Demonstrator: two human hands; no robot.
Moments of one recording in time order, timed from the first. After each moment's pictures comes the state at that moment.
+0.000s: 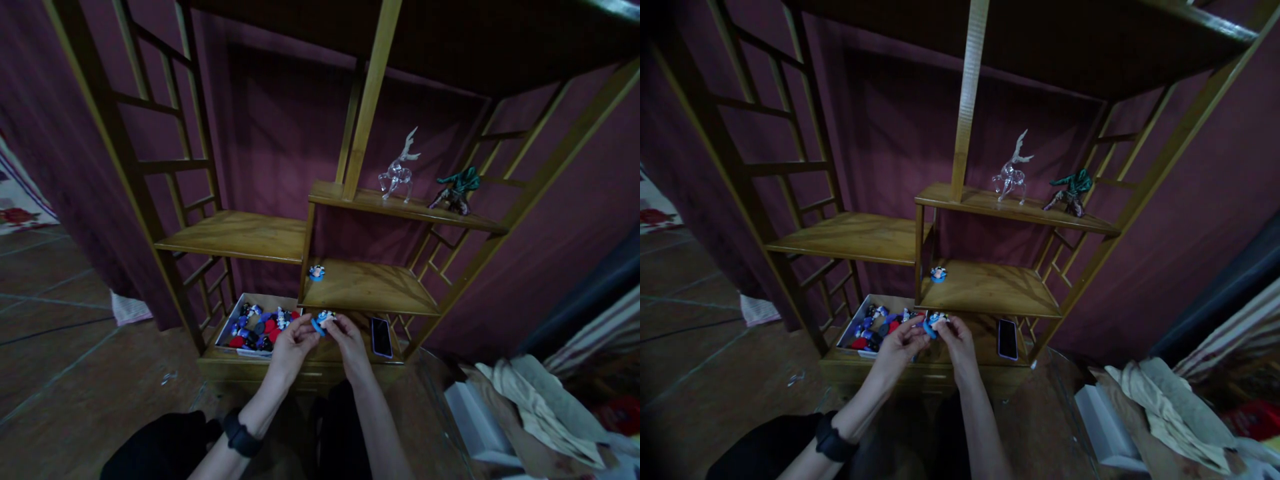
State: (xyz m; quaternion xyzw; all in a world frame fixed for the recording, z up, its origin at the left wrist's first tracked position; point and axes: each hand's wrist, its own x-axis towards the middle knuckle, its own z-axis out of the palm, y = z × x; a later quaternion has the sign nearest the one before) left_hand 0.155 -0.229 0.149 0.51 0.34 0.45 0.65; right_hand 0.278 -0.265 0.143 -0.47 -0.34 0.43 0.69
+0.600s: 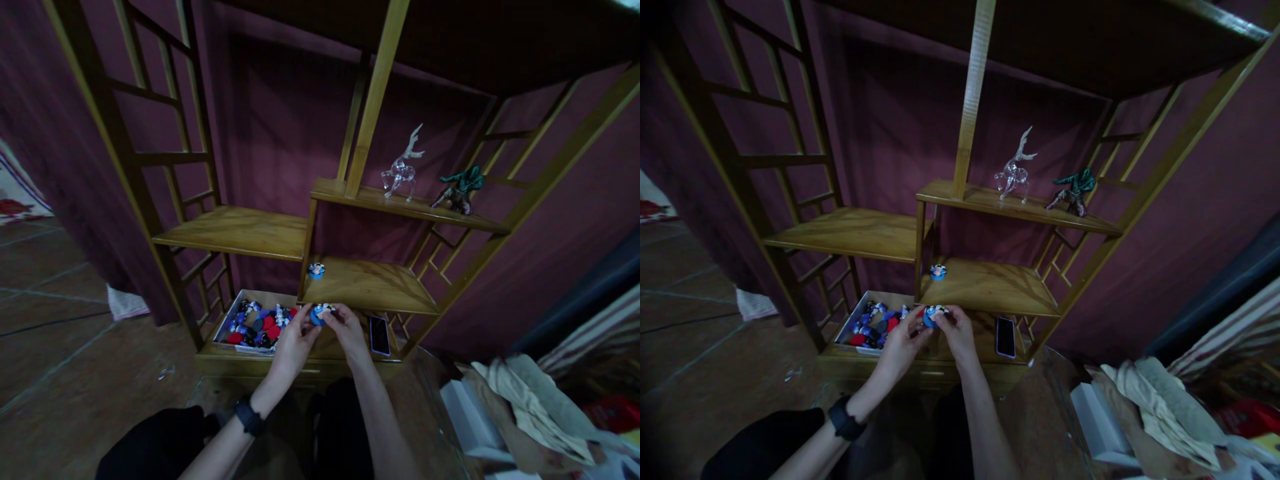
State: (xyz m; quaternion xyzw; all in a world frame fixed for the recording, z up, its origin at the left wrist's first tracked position) left_hand 0.160 -0.214 0.137 0.69 0.34 0.45 0.46; right_hand 0.289 -0.246 0.147 -0.49 -0.41 0.37 0.67
